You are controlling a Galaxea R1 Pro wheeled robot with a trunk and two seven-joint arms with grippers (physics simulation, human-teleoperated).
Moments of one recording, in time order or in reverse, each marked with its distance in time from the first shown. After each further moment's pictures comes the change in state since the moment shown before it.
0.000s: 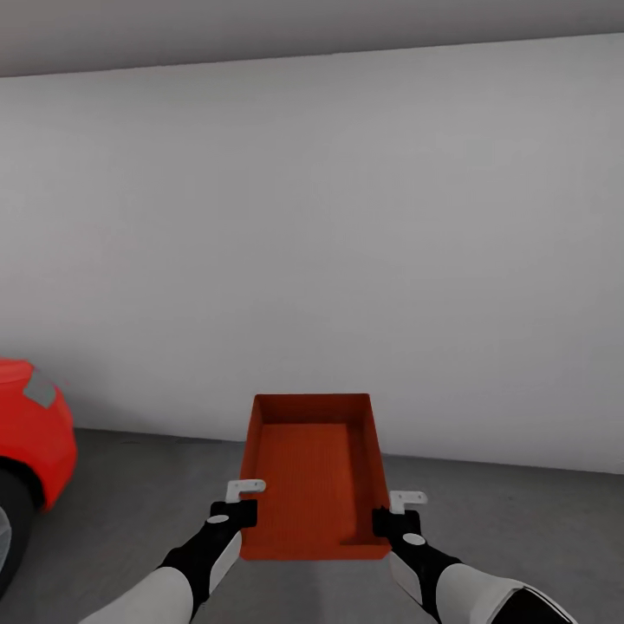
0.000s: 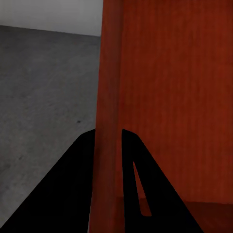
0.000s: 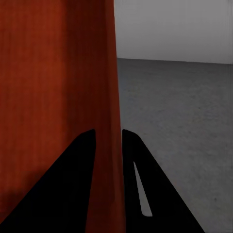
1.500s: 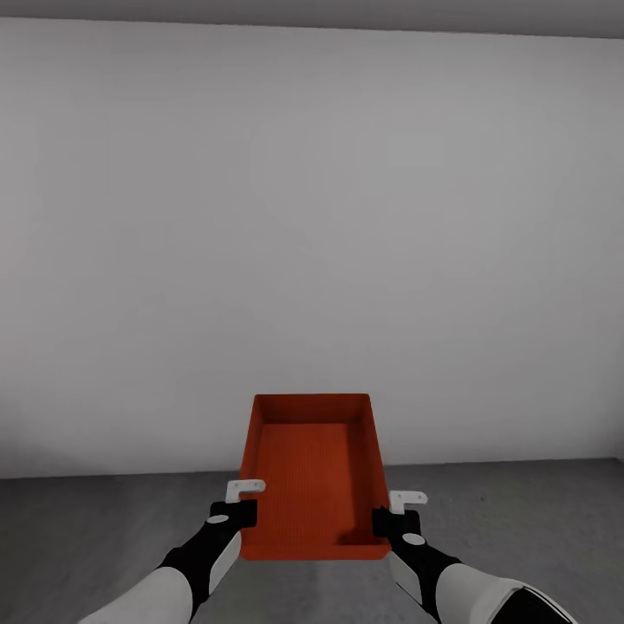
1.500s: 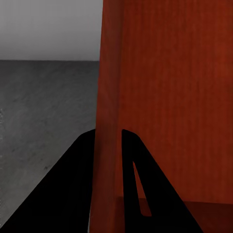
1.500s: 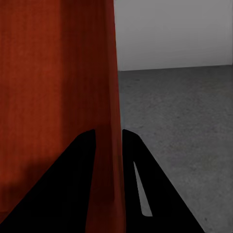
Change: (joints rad) left arm 0.000 0.002 -0.005 0.001 0.005 -0.001 -0.001; right arm 0.000 0.001 0.002 0.001 -0.002 0.001 0.000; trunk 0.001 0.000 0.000
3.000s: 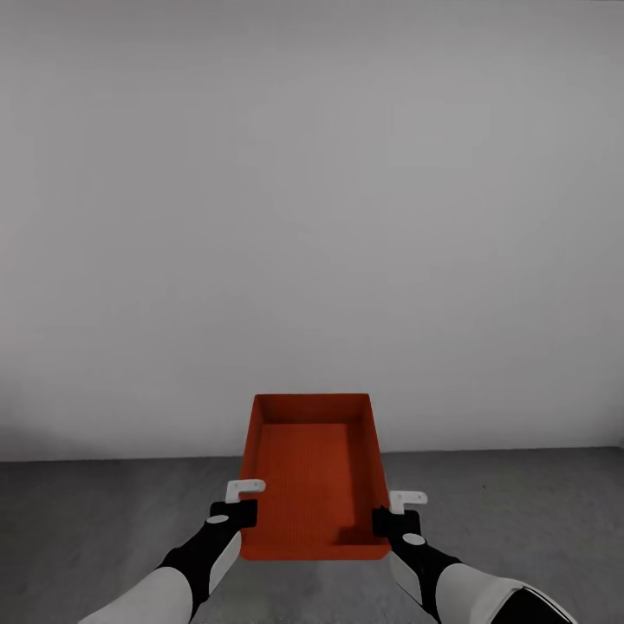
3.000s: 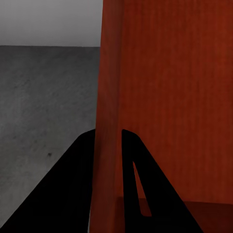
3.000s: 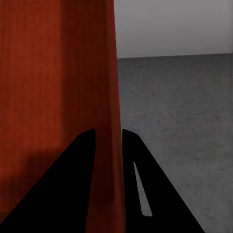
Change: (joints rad) left arm 0.000 0.000 0.000 0.001 0.000 0.000 0.000; right arm 0.000 0.000 0.001 0.000 -0.001 0.000 0.000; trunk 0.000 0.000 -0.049
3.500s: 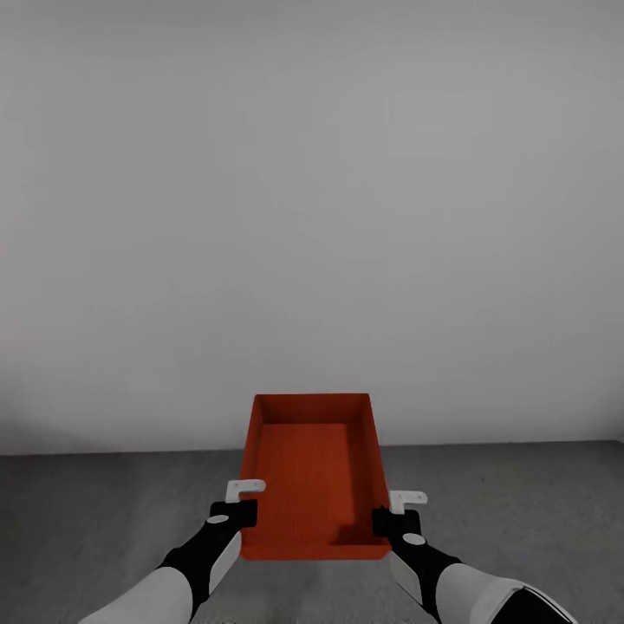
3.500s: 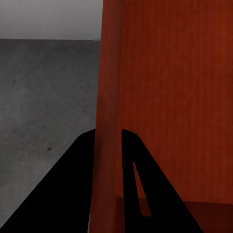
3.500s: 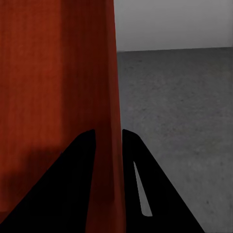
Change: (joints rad) left arm 0.000 0.000 -0.004 -0.001 0.004 0.000 0.001; right arm 0.000 -0.001 -0.003 -0.001 0.004 0.000 0.000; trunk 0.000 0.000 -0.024
